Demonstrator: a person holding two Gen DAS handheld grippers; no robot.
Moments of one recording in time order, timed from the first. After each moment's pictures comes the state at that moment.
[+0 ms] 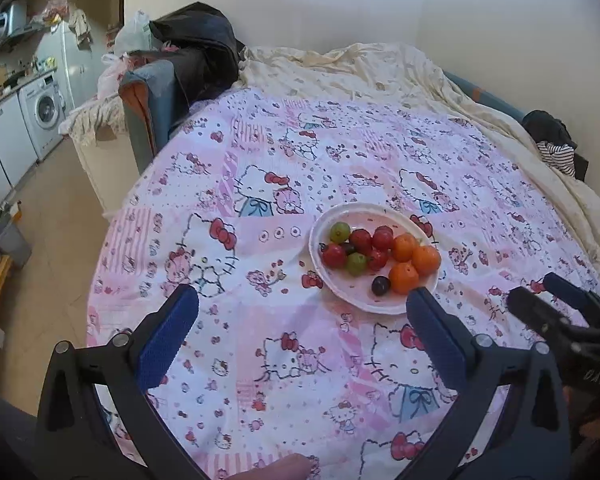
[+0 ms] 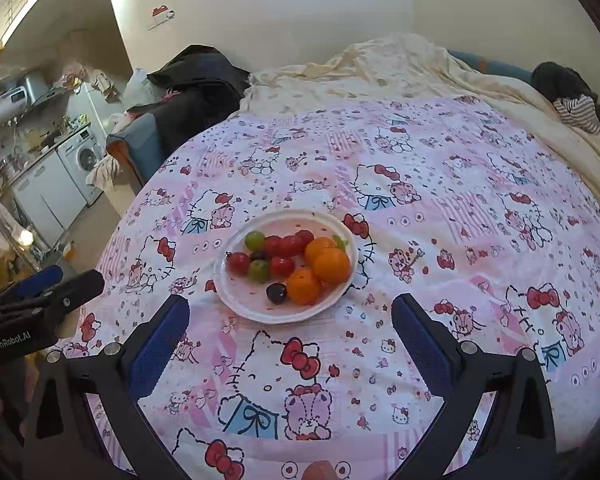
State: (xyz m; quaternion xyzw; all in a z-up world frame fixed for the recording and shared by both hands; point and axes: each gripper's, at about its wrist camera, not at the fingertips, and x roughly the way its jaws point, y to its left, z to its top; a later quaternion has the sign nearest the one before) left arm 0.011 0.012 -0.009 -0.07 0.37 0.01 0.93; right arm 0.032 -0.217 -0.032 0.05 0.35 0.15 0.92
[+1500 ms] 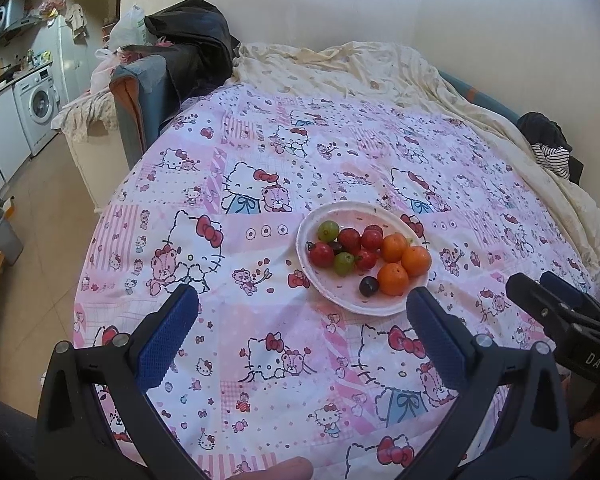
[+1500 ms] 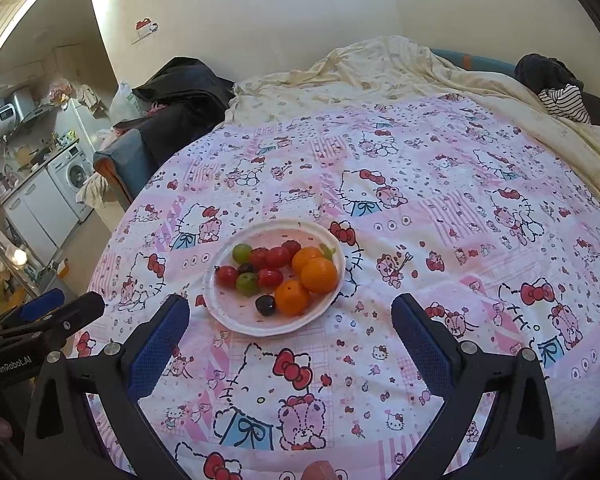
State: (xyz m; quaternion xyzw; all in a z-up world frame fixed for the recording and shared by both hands) left arm 0.015 0.002 -0.010 -0.07 0.37 0.01 0.92; right arm 0.038 -0.228 -0.031 0.08 0.34 0.12 0.93
